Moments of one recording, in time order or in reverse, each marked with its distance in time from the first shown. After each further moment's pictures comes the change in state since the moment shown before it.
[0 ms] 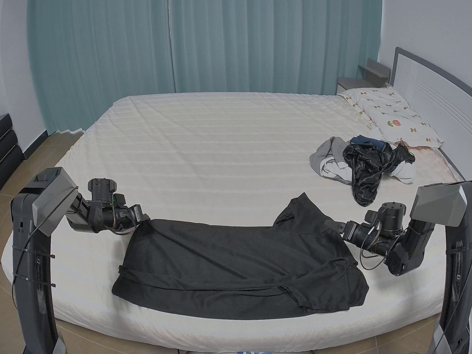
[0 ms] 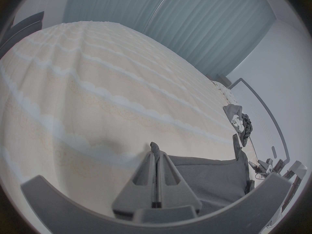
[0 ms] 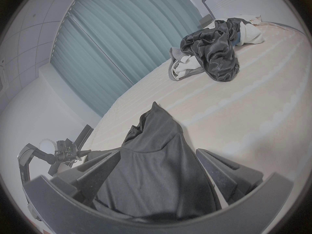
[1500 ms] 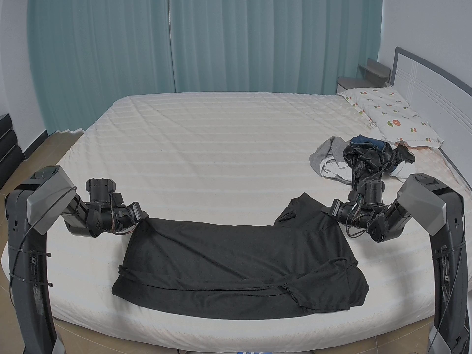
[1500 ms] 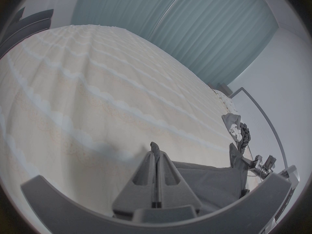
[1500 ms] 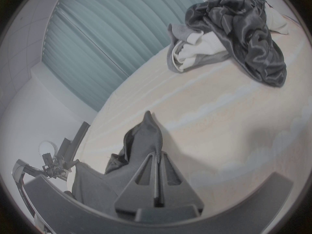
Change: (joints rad) left arm -0.016 -0.060 0.107 -0.112 0.048 -0.101; right arm -0.020 0.154 -0.517 0.409 0.071 0.023
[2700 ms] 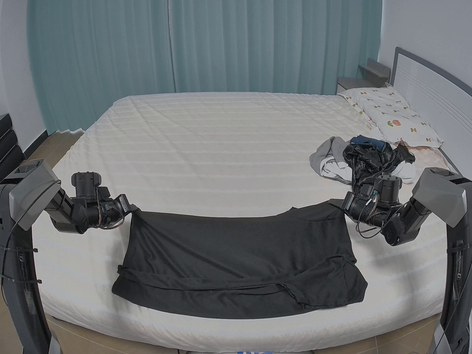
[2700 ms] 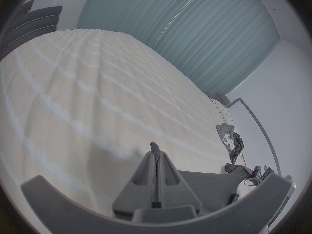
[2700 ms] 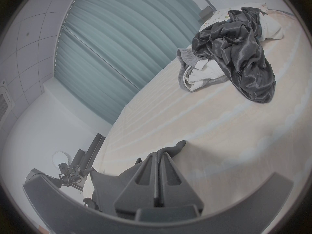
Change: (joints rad) left arm 0.050 -0.111 0.106 -0.043 -0.036 -0.048; right arm -0.029 -0.163 0.252 -0.198 0.087 0.094
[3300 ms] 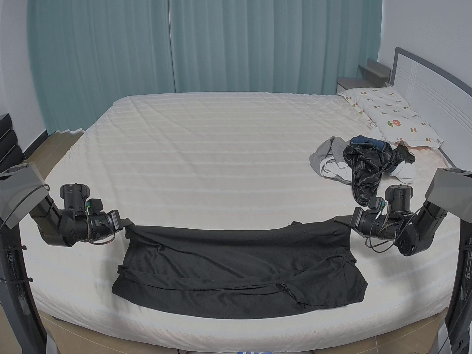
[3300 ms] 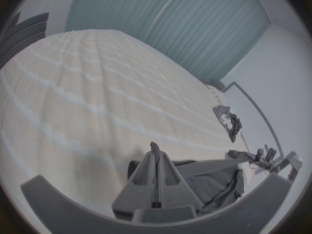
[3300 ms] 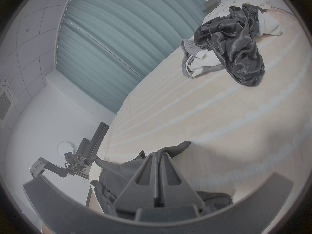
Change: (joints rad) left arm 0.055 -0.093 0.252 -0.056 -0.096 0.203; right arm -0.011 -0.120 0.261 0.002 0.066 -0.120
